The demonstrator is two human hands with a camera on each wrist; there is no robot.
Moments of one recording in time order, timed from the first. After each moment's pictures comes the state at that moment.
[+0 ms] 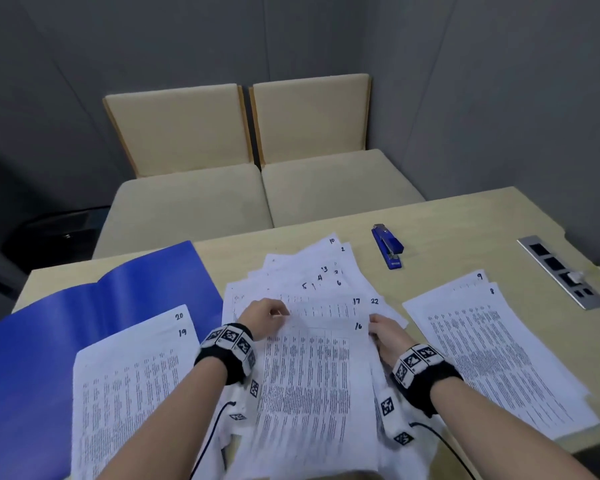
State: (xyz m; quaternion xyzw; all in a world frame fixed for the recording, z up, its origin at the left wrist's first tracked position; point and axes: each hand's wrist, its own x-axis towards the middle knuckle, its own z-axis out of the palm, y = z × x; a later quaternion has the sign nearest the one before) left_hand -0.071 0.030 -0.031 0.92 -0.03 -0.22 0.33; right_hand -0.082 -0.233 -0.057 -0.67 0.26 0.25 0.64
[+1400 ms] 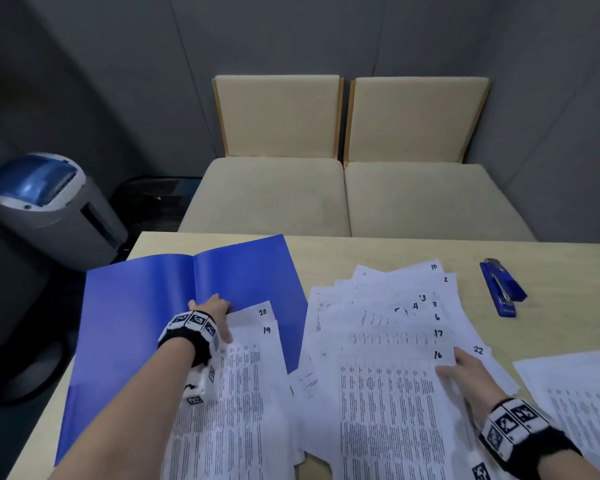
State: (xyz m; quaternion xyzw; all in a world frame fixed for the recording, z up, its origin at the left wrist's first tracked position) left_hand -0.084 0.271 -0.063 0.93 0.17 -0.33 0.01; right_hand -0.060 -0.199 -0.063 -0.78 0.21 0.27 0.52
